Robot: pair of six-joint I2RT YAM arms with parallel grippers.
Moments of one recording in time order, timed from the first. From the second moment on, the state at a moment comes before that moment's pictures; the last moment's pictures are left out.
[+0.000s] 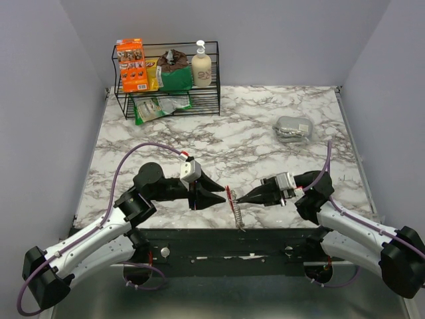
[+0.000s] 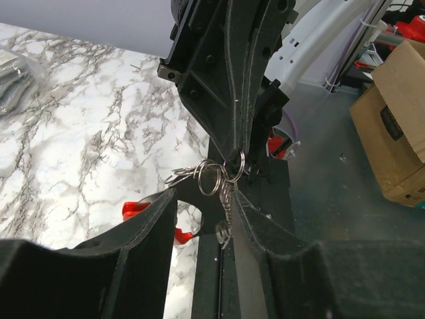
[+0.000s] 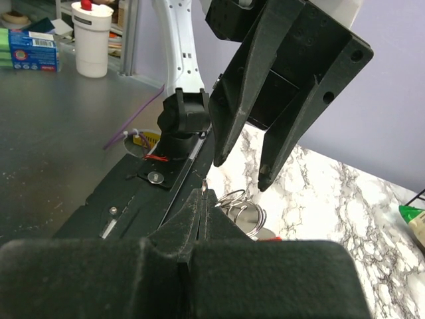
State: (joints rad) left arm -0.81 0.75 0.57 0.19 0.72 -0.20; right arm 0.66 0.95 0.35 1.06 -1.18 0.08
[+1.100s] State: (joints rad) left arm -0.81 0.82 0.57 0.19 0.76 -0.20; right arm 0.66 0.95 0.33 1.13 -1.22 0.08
